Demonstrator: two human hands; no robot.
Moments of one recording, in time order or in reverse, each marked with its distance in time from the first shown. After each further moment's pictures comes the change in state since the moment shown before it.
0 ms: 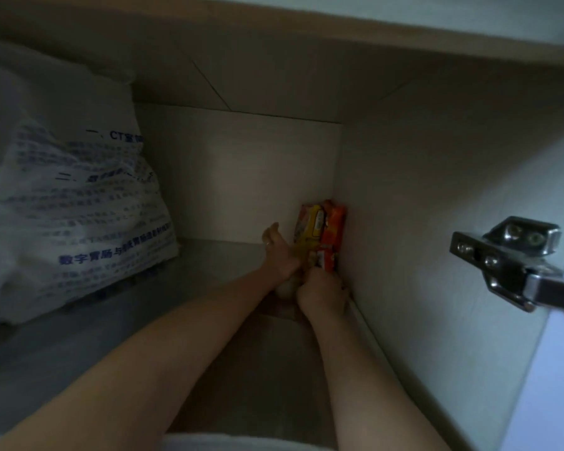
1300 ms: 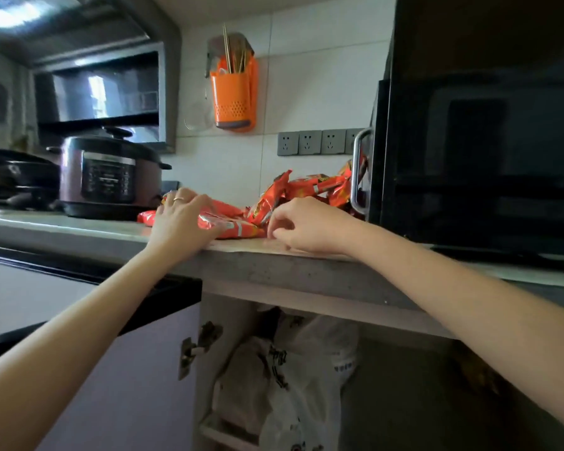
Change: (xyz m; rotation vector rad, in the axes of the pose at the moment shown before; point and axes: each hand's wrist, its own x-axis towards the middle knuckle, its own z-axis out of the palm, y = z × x) left_hand -0.206 0.240 -0.597 0.943 0.645 0.125; right_hand -0.228 -0.447 -0.347 0.100 -0.258 -1.194
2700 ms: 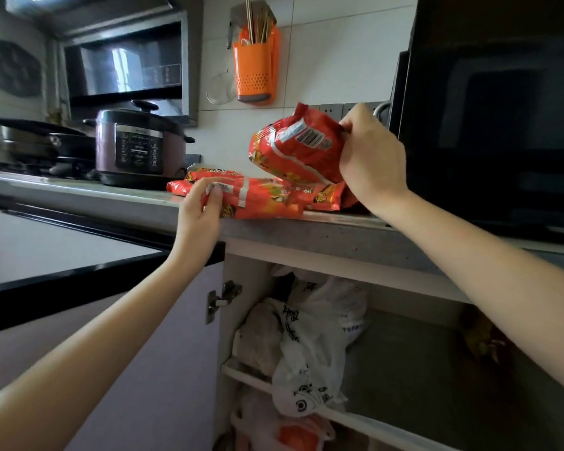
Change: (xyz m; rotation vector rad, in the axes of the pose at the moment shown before) left_hand -0.082 0.023 -0.019 -0.911 0.240 0.014; right_hand -0.018 0.012 -0.020 -0.147 0.887 0.056
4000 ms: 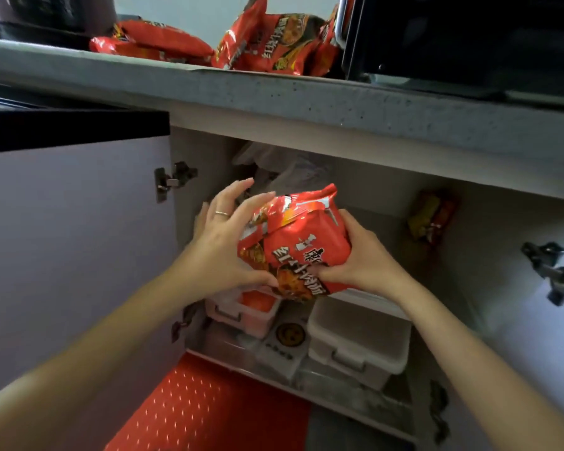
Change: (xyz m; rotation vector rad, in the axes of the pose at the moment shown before) left_hand -0.192 0.001 0.035 0.497 -0.735 -0.024; right_hand -0.263 0.043 -0.067 0.599 -0.909 0.572
